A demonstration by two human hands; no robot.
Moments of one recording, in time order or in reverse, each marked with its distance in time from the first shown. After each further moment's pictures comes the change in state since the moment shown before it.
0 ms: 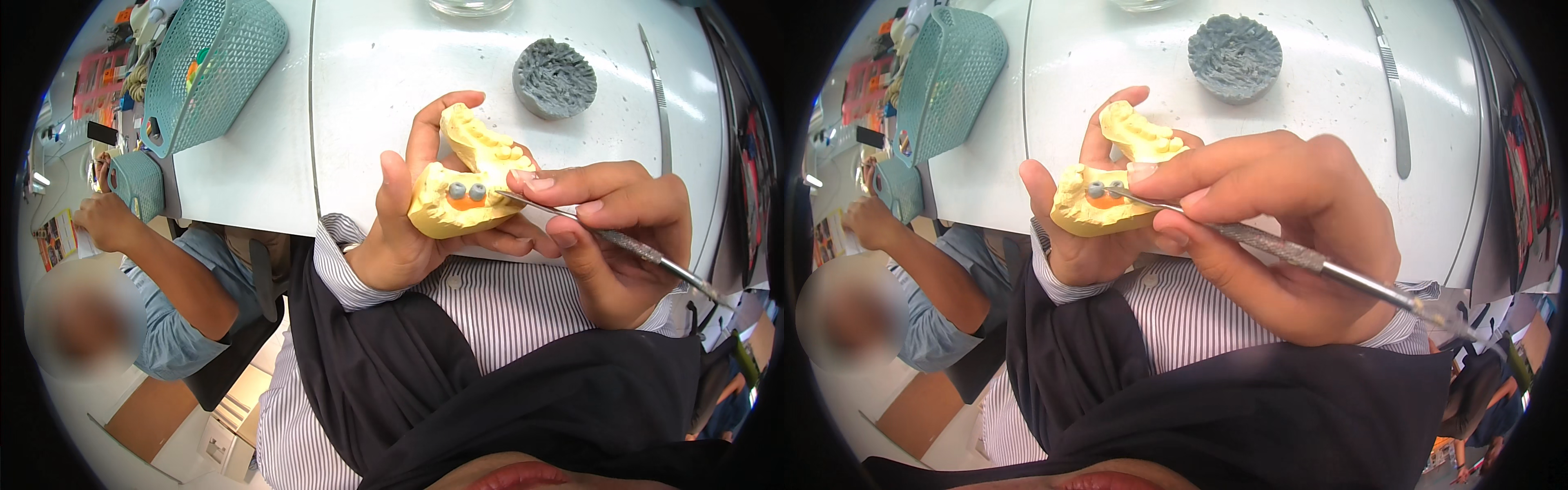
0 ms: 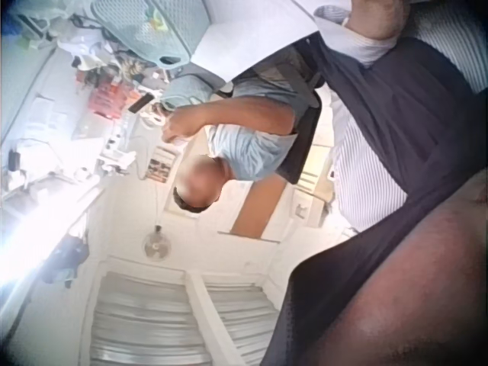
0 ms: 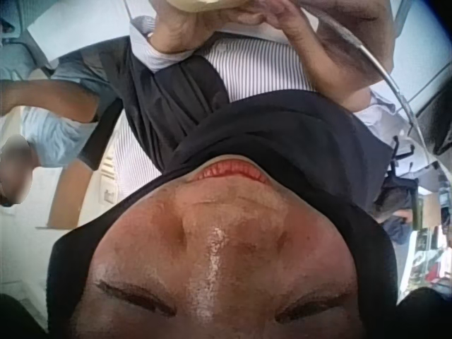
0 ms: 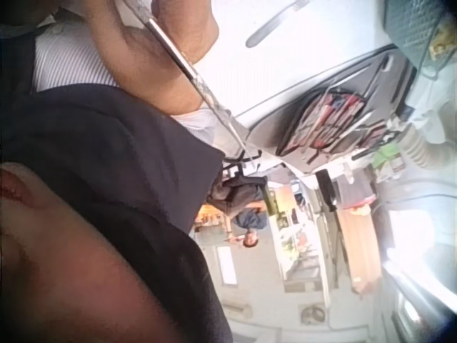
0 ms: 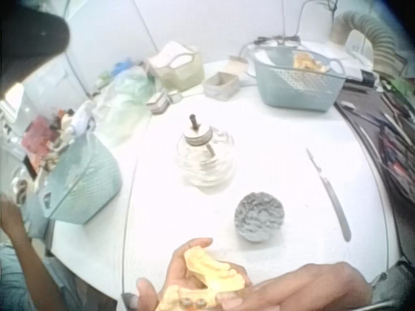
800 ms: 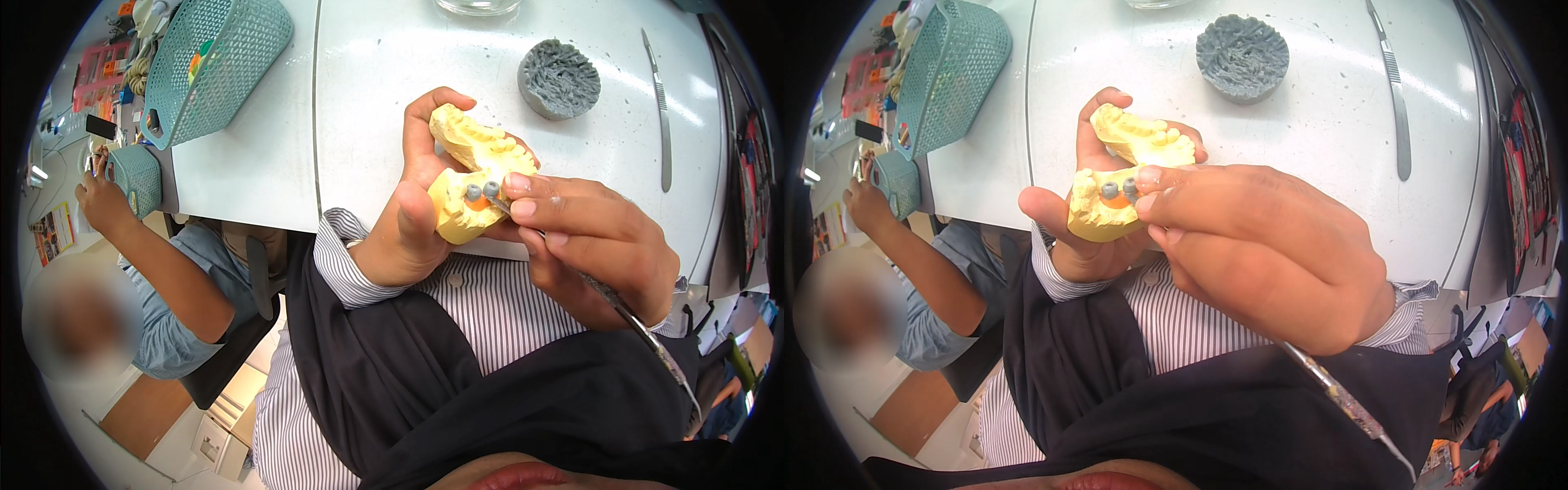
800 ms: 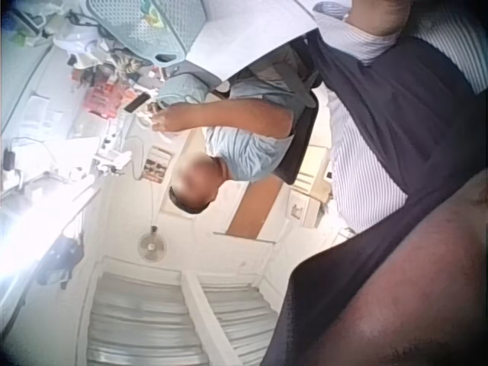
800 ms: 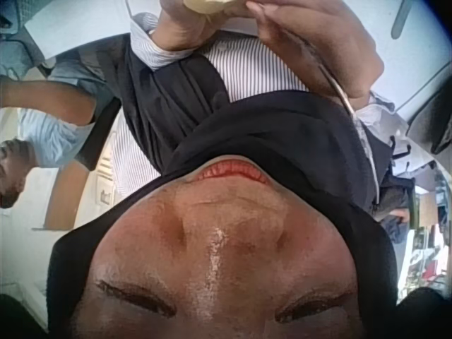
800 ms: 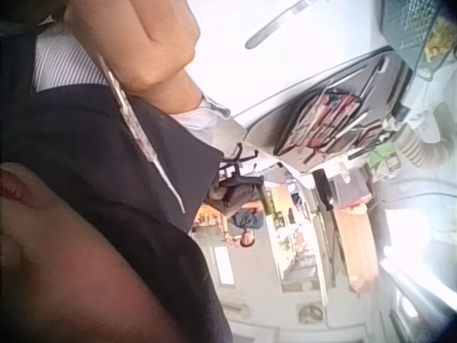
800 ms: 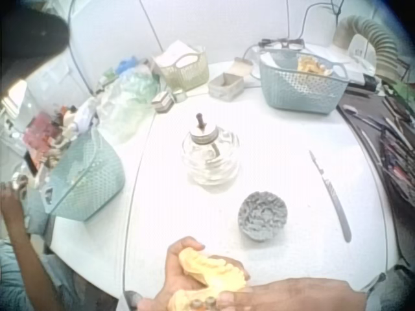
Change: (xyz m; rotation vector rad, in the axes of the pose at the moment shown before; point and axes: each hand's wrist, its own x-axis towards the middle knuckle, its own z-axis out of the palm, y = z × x) left_hand 0.000 -0.016 -0.017 0.098 -0.033 0.098; right_hand 0.001 0.003 0.004 -0.426 -0.165 -0.230
